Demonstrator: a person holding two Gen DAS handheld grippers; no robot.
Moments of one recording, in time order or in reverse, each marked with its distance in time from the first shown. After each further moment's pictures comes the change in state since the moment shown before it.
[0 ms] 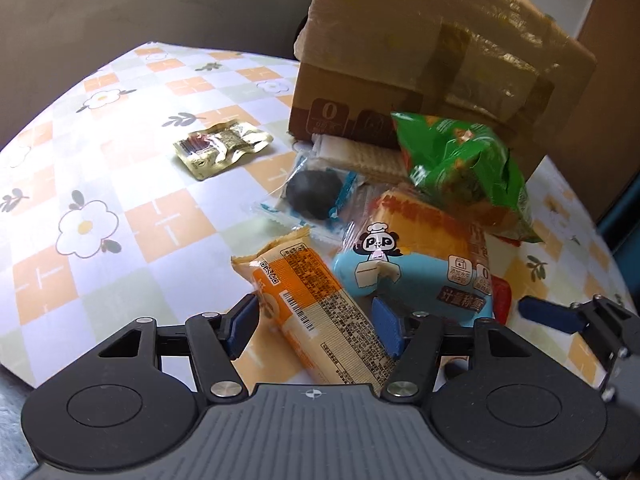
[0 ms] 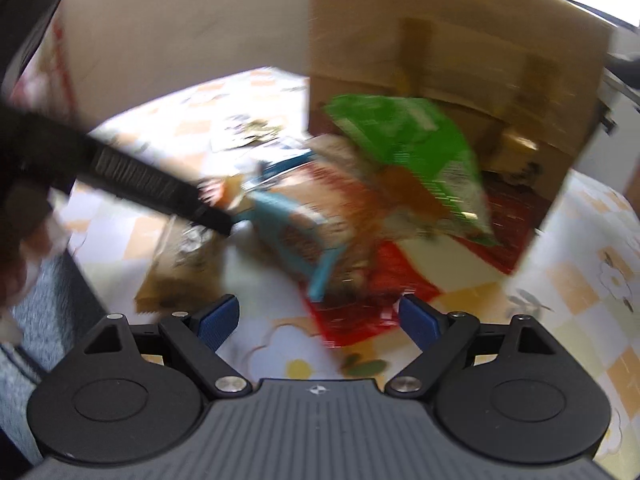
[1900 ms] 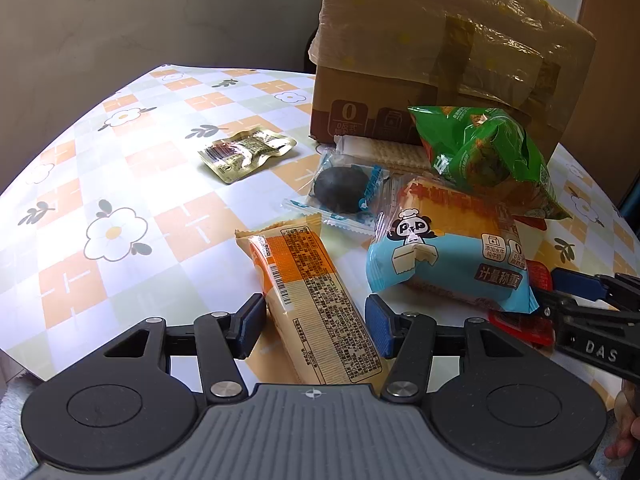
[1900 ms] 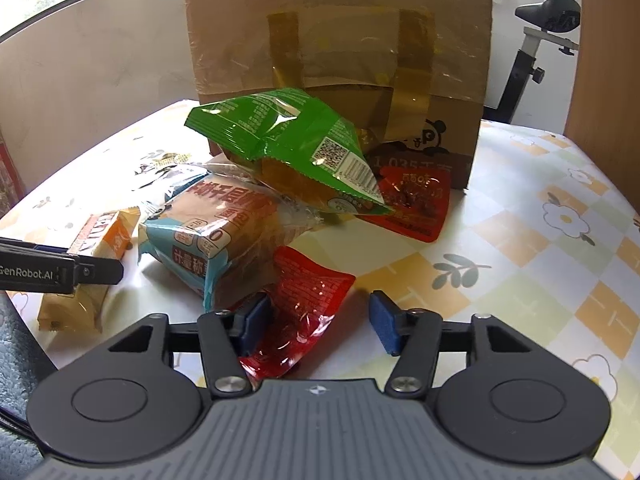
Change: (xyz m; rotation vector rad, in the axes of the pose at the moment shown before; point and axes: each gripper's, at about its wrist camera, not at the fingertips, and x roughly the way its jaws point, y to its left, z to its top) left arm -0.001 0.003 -0.012 0.070 -0.050 0.092; right arm 0.009 -0.033 -0.012 0.171 -0.042 -0.086
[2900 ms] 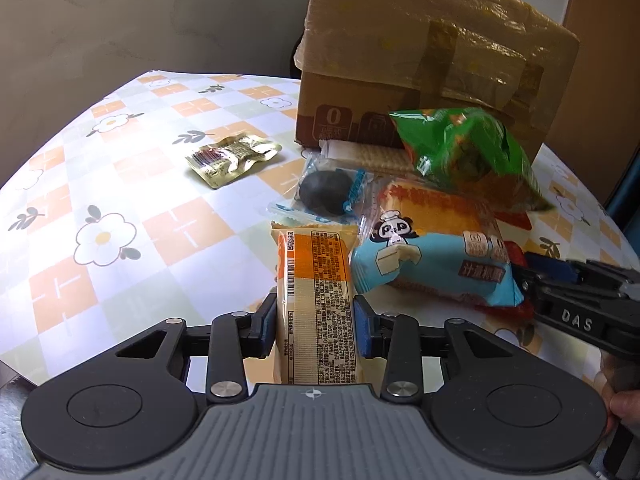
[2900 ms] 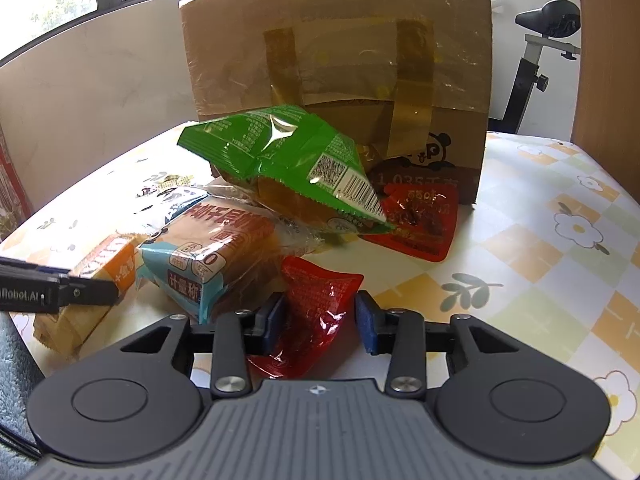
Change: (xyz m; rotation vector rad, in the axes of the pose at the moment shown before) left arm -0.004 -0.005 -0.003 0.018 -0.020 -0.034; right arm 0.011 -0.005 0.003 0.023 -0.056 0.028
